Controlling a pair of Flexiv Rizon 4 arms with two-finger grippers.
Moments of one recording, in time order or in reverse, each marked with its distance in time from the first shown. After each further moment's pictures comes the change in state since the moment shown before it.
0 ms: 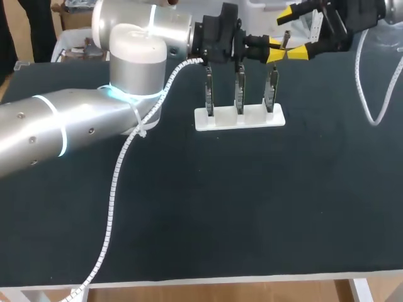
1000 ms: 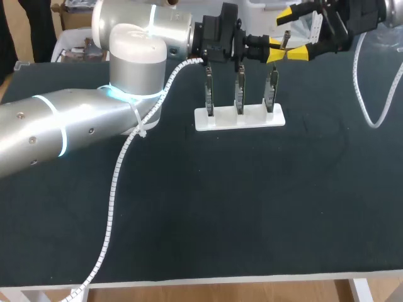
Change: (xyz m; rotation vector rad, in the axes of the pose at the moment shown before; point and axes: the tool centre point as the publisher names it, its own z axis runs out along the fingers) left arm 0.000 0.000 0.000 0.000 0.000 0.000; right arm -0.008 0.007 0.002 -0.008 -0.057 0.006
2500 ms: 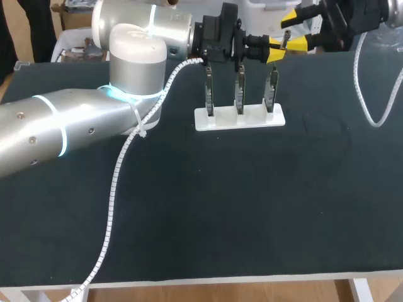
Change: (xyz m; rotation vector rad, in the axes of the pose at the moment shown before) left arm 0.000 0.000 0.000 0.000 0.000 0.000; right arm -0.006 -0.001 -0.004 0.007 -0.031 -0.017
